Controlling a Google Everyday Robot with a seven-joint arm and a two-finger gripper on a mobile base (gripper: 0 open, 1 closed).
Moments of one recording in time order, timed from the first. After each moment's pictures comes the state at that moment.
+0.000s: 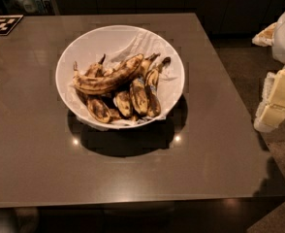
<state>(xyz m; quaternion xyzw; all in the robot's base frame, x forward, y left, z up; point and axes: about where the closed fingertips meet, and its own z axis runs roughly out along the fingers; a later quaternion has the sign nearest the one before) 0.438 -0.217 0.976 -0.60 0.78 -0.03 0.16</state>
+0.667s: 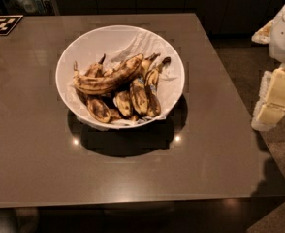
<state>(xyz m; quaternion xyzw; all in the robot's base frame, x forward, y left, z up) 0.438 -0.210 0.980 -0.60 0.78 -0.05 0.15</state>
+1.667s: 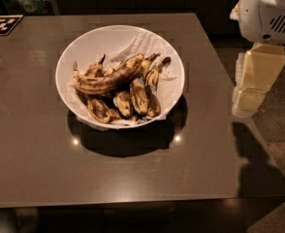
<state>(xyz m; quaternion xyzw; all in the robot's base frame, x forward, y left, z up) 0.439 -0.167 1.017 -0.63 0.76 -0.12 0.13</state>
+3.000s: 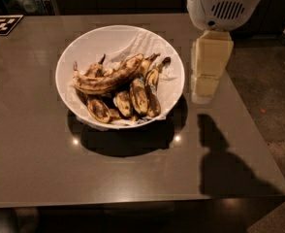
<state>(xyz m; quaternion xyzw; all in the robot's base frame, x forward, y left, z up) 0.463 -0.104 1.022 -0.66 0.73 -0.11 0.13</state>
